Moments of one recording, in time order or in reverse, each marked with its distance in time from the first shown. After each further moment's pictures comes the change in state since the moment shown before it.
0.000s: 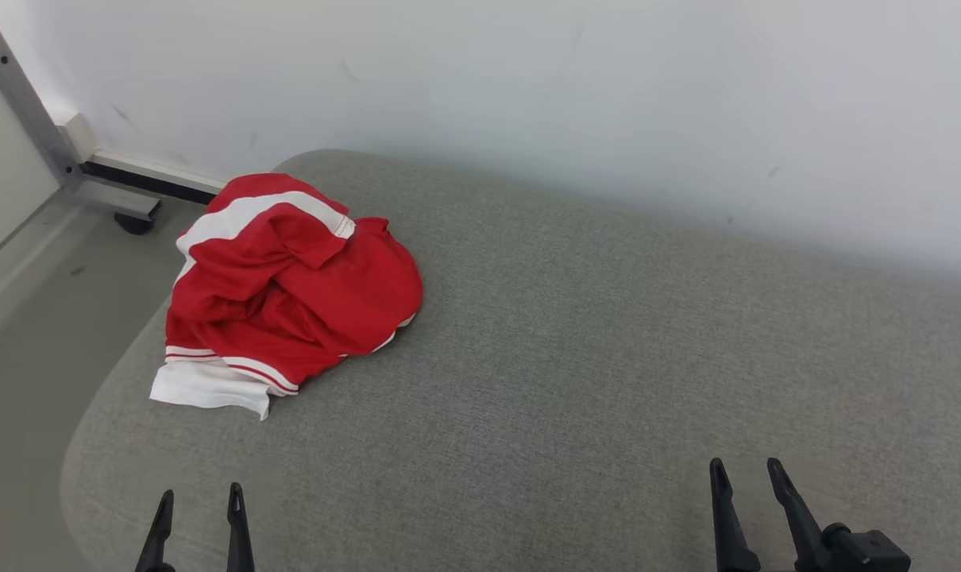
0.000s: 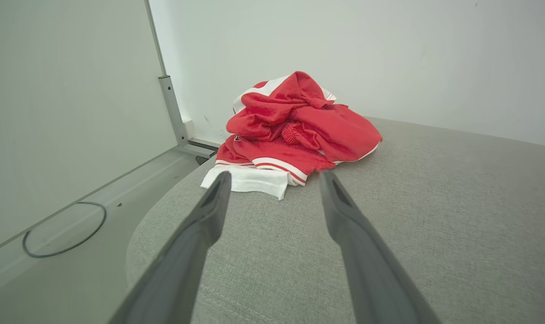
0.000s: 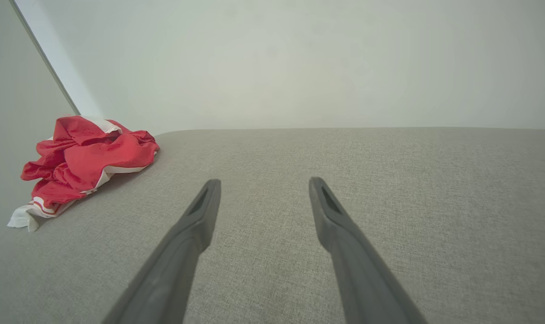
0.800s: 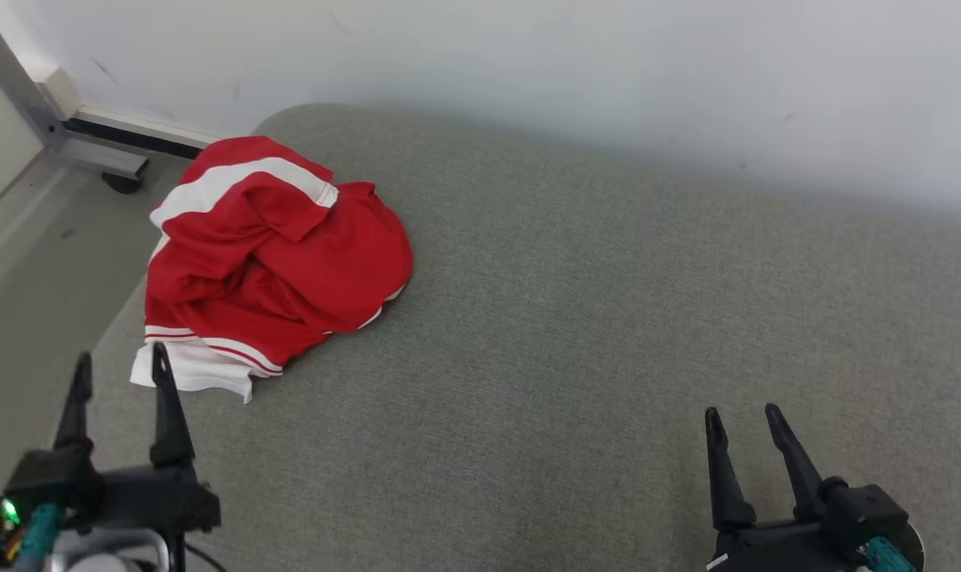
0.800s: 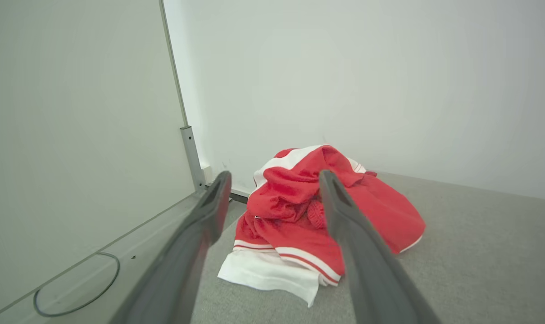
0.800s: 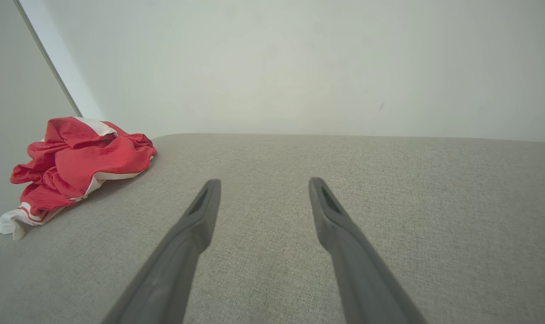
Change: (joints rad) left arm -0.219 0.034 0.071 0.023 -0.025 0.005 0.000; right arm -0.069 0.000 -0.003 -0.021 -0.057 0.000 0.000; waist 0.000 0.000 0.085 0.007
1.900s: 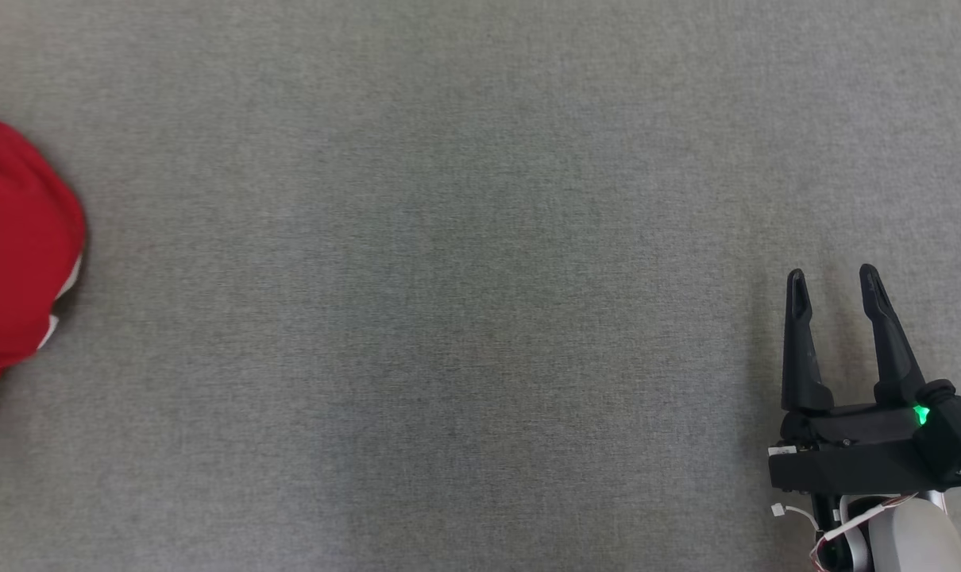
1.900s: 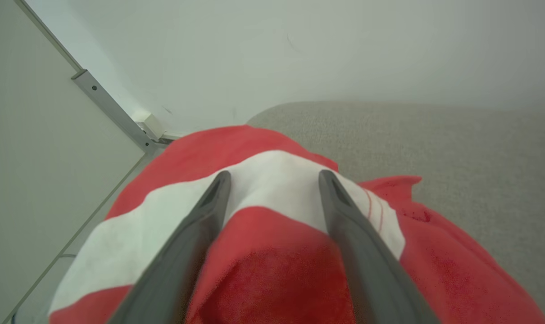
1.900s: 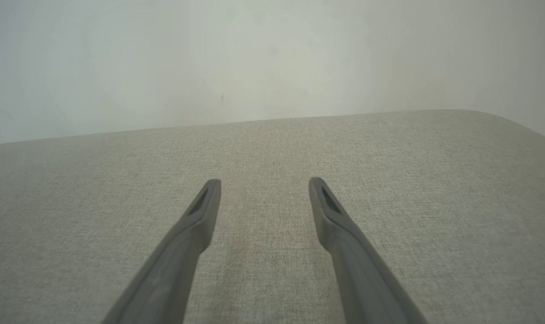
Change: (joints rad) left arm -0.644 0.385 0.111 0.462 -0.082 -0.024 0.347; right arm -0.148 -0.081 -0.068 -0.202 0.000 0.000 0.000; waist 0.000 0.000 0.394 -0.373
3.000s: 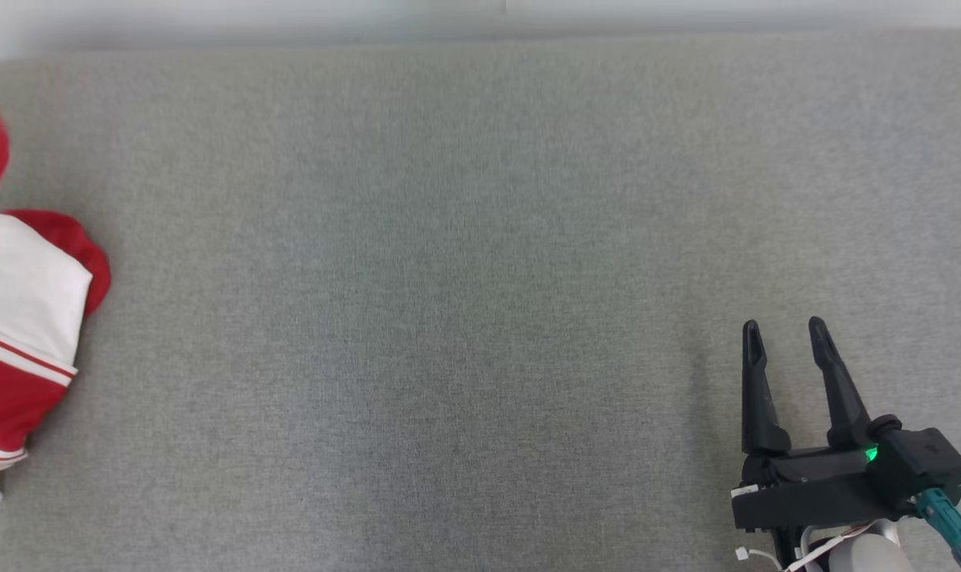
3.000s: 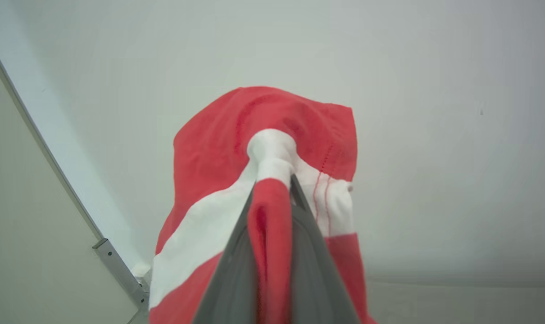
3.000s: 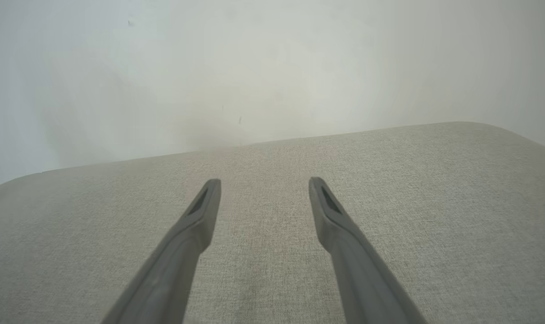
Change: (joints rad) left arm -0.113 0.035 -0.098 -0.251 0.005 -0.001 0.011; right arm 0.049 0.054 0.034 0.066 0.015 0.000 0.000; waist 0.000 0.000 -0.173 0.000
